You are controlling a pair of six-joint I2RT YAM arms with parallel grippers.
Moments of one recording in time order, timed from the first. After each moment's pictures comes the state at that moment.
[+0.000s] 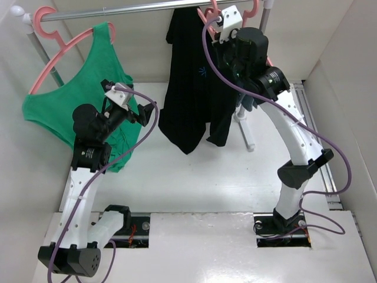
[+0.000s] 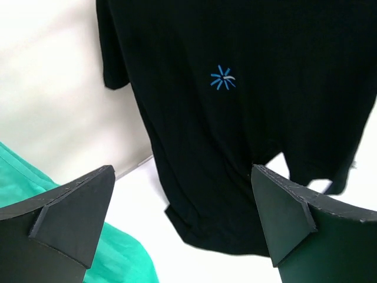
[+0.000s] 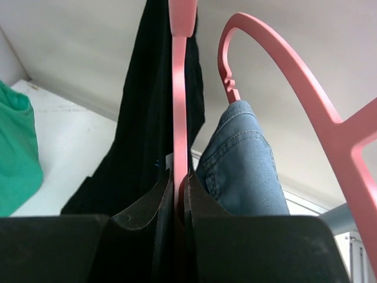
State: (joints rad) left arm -0.12 0.91 1.06 -0.02 0.53 0.14; right arm 0.62 1.84 2.39 -0.62 0.29 -0.18
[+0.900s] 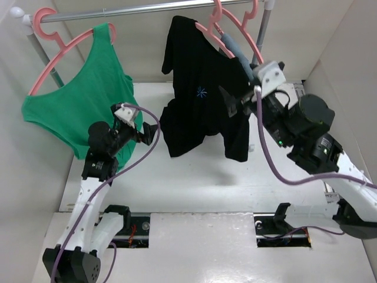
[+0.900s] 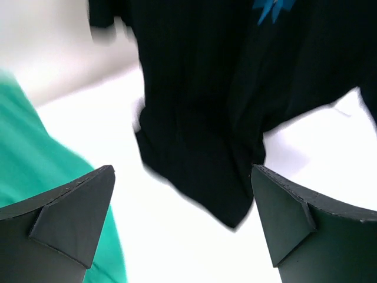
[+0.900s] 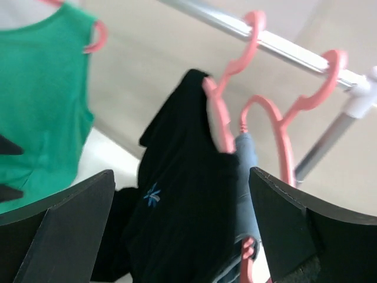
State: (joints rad) left arm -0.12 0.80 0.77 -0.01 0.47 0.09; right arm 1.00 1.19 1.70 -0.26 0.46 -0.48
